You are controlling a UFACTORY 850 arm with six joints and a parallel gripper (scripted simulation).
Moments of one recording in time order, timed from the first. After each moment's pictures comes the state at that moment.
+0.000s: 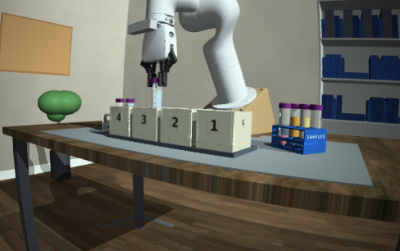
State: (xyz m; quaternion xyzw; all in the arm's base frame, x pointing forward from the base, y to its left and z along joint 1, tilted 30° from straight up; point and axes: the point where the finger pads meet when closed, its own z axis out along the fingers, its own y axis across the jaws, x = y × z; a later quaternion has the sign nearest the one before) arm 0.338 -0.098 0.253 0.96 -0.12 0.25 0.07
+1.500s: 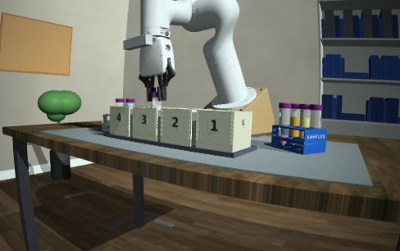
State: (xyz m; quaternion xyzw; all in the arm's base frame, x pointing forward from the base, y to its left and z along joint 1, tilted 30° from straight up) arm 0.357 -0.106 0.219 0.97 -0.12 0.22 0.05
